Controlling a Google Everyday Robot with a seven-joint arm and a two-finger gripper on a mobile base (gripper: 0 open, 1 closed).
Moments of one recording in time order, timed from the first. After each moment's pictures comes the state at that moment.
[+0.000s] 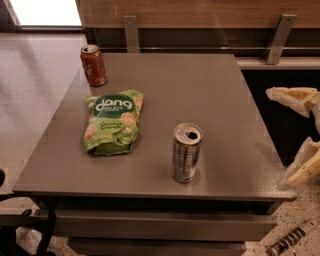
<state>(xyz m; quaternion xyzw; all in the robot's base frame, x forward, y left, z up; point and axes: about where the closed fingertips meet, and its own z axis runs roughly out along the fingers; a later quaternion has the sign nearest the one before) 0.403 -0.206 0.928 -0.61 0.67 0.19 0.38</state>
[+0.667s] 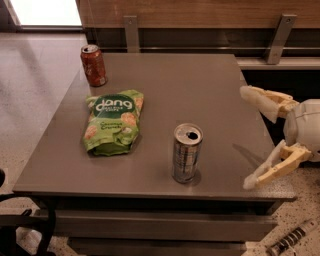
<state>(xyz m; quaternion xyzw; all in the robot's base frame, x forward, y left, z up) 0.399 -0.144 0.942 -0.54 0.58 0.32 0.51</state>
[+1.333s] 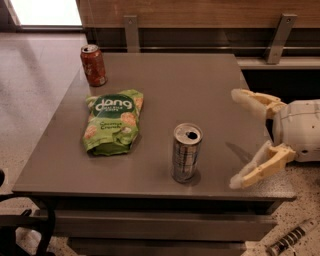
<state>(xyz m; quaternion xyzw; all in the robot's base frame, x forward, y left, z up) 0.402 -0.130 0.933 -0.54 0.60 0.31 0.50</state>
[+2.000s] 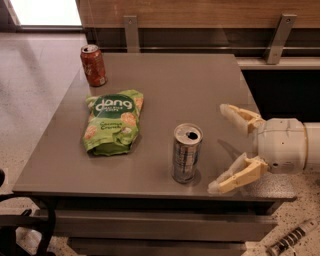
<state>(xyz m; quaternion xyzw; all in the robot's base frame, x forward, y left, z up) 0.415 -0.113 0.889 -0.51 0.62 0.31 0.51</state>
